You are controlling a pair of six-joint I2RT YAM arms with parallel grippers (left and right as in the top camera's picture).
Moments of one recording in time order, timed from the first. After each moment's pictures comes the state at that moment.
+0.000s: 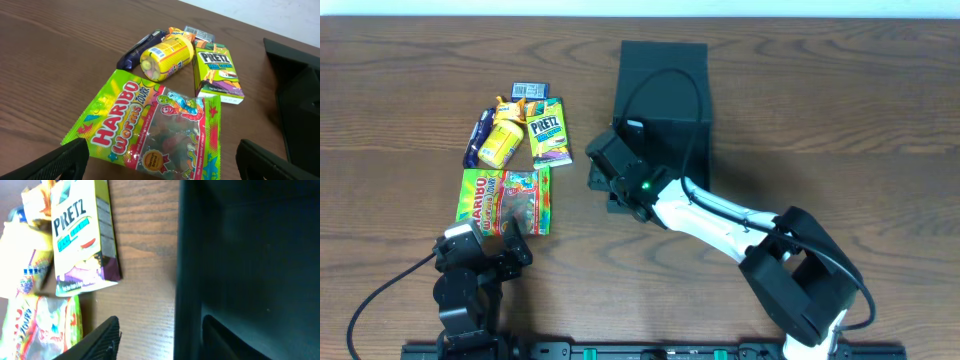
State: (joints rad) left arm 0.17 0.06 0.14 -0.49 0.02 -0.23; right arm 0.83 1.95 1.26 -0.20 0.16 0.90
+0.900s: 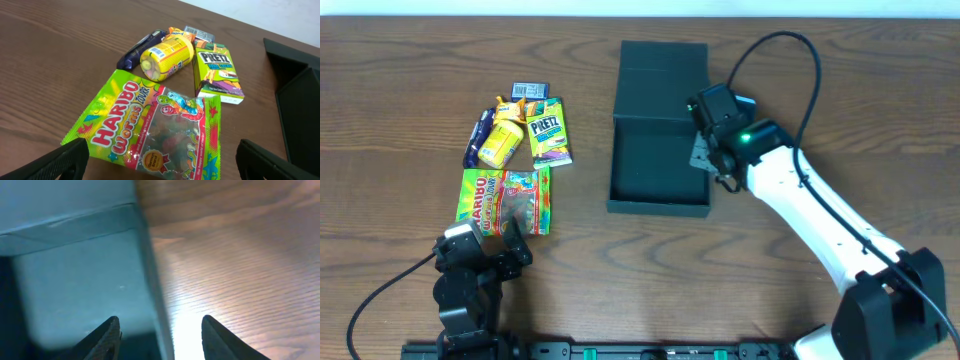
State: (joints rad) left arm 0.17 0.06 0.14 -0.49 0.02 -0.23; right arm 0.47 1.67 1.27 -0.81 0.24 0.72
